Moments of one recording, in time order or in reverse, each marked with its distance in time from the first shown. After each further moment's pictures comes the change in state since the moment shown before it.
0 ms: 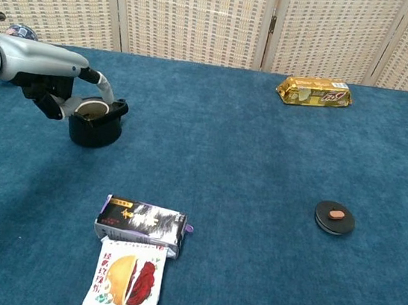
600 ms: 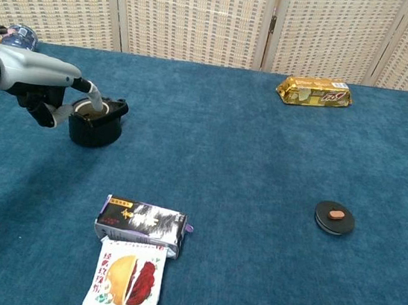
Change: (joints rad) left arm -0.038 -0.024 0.037 0.021 -0.105 0.025 0.052; right arm 0.002 0.000 0.004 -0.002 0.011 -0.009 -0.002
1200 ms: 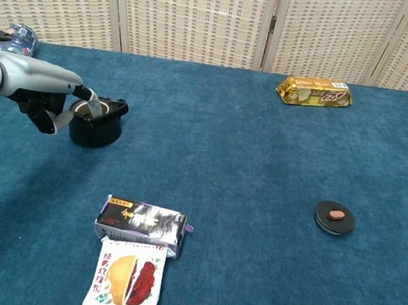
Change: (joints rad) left arm -0.024 -0.001 0.019 -0.002 -0.031 -0.014 -0.001; right arm 0.001 0.001 0.001 0.001 0.002 -0.005 0.002
